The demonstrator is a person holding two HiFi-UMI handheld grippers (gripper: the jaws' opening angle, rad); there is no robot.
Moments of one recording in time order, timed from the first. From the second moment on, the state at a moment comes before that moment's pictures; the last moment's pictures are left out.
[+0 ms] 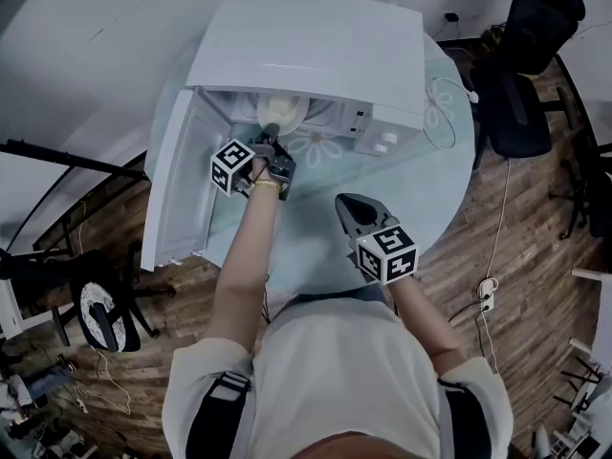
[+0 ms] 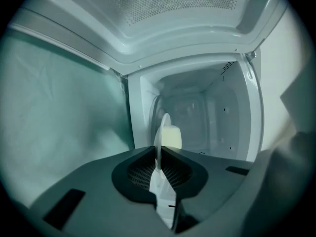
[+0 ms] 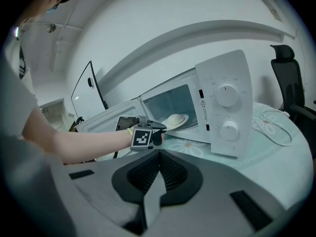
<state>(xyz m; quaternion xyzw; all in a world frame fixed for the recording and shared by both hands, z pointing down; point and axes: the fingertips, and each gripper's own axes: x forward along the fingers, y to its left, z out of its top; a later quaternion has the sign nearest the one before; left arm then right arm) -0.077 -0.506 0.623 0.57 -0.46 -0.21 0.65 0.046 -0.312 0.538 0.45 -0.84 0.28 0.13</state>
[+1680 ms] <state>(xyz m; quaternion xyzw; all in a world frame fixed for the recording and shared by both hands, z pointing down) -0.072 -0.454 0.570 0.62 -0.44 -0.18 0.62 0.040 -0.288 0.521 0.46 -0.84 0.27 0.11</state>
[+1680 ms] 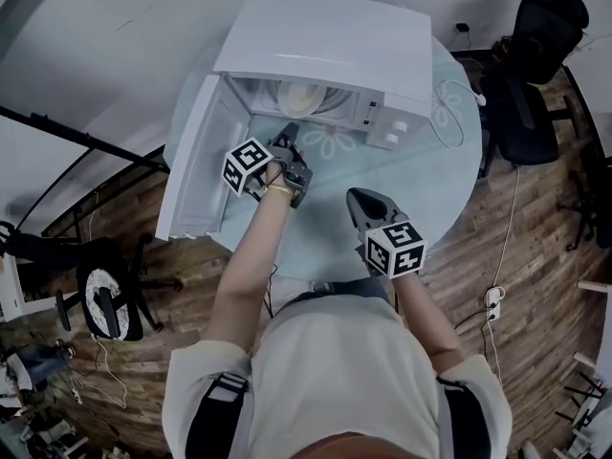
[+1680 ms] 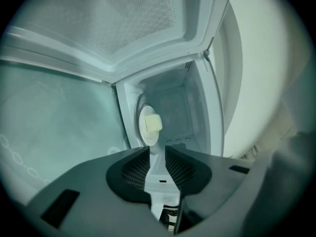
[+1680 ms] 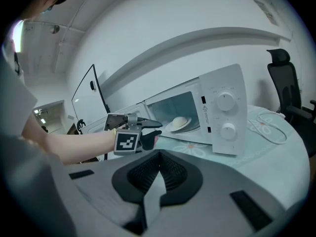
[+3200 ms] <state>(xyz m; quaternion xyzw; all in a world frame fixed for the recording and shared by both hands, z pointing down) -0.104 -0.194 0.517 0.80 -0.39 0.04 0.45 -0.001 -0.174 0.502 0.48 -0.83 0.26 0.10</state>
